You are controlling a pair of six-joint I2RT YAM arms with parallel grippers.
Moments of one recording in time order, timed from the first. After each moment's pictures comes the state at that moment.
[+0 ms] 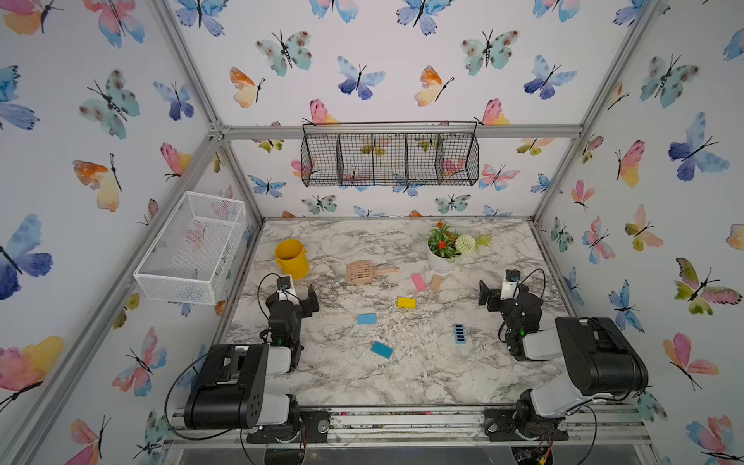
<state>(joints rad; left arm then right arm) -0.04 1.40 0.20 0.95 -0.15 -0.06 0.05 1.58 0.27 1.08 -0.03 -0.04</state>
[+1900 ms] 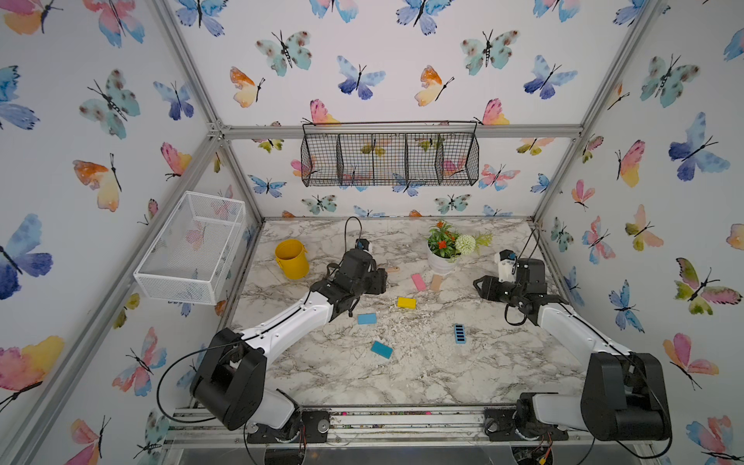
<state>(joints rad) -0.64 1.47 1.02 -0.23 -0.09 -0.46 0.07 1.33 0.72 -0.20 -0.37 0.23</state>
